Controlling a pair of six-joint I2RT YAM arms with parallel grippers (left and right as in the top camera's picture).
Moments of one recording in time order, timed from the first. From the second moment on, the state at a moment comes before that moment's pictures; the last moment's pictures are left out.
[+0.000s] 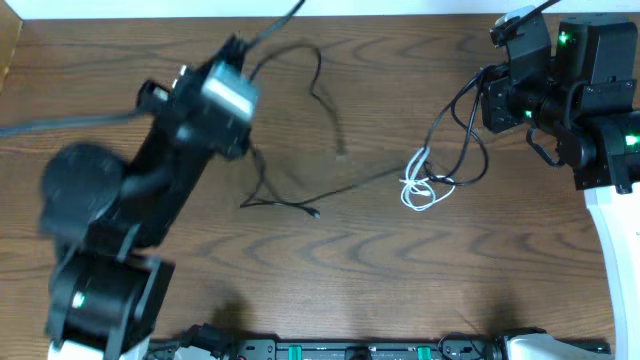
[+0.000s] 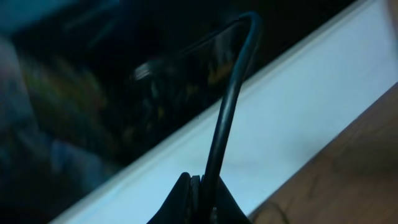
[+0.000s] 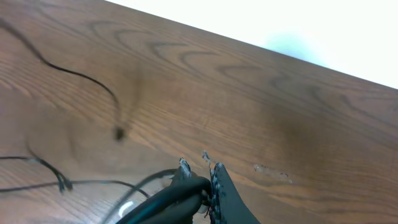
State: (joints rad) left arm -0.30 0.97 1.38 -0.30 0.21 0.50; right arm 0.14 1.40 1.66 -0.97 -0.19 -0.14
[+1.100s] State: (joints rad) left arm -0.30 1.10 1.38 -0.46 0.31 0.44; right arm -0.53 1.40 1.66 -0.98 0.26 0.33
